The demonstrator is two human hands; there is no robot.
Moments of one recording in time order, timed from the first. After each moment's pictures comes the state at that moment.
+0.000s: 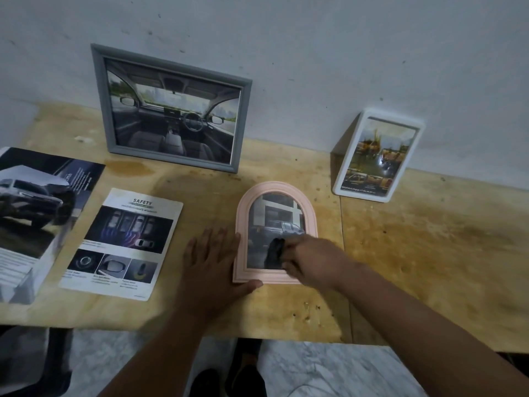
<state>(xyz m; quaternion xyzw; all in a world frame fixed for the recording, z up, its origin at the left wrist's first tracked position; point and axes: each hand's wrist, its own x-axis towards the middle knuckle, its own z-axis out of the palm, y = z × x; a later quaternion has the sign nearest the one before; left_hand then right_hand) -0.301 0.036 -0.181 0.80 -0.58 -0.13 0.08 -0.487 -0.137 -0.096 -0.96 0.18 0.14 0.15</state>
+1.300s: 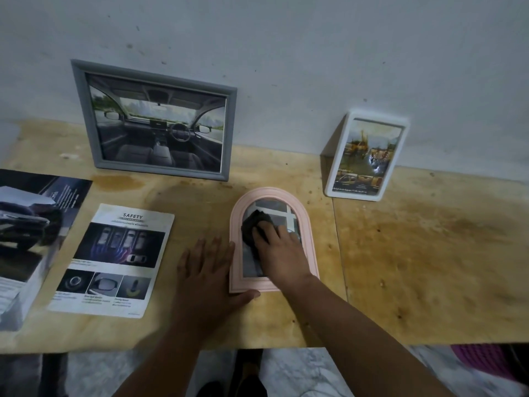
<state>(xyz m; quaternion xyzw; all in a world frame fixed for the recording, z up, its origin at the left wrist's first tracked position) -0.302 0.035 -0.182 0.80 -0.58 -0.12 0.08 -0.442 -0.114 -0.155 -0.94 0.34 0.06 0.00</state>
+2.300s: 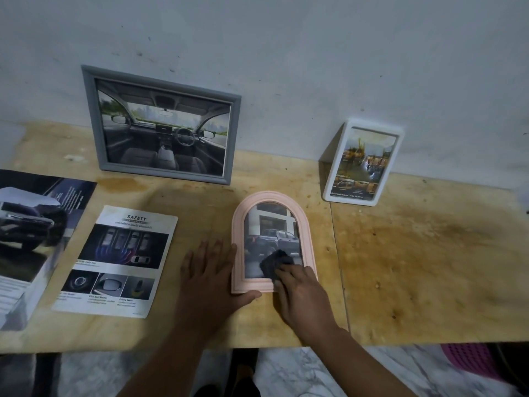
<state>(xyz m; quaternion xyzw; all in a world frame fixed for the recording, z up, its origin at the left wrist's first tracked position) -0.301 0.035 -0.179 0.80 -0.58 -0.12 0.08 -0.506 -0.051 -0.139 -0.90 0.42 -0.04 0.16</state>
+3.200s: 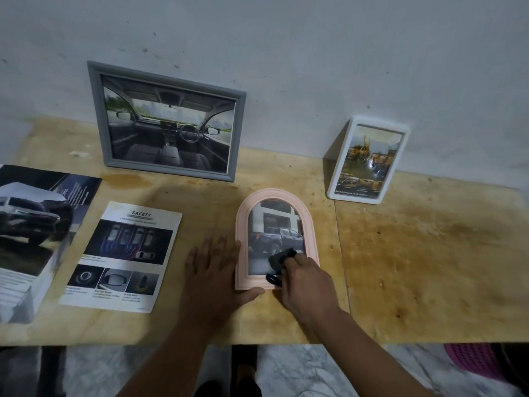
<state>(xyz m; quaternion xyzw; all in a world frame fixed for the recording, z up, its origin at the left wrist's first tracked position) -0.301 0.036 -0.181 0.80 -0.59 -0.12 0.09 -0.491 -0.064 -0.126 -0.90 0.44 -0.01 0.06</state>
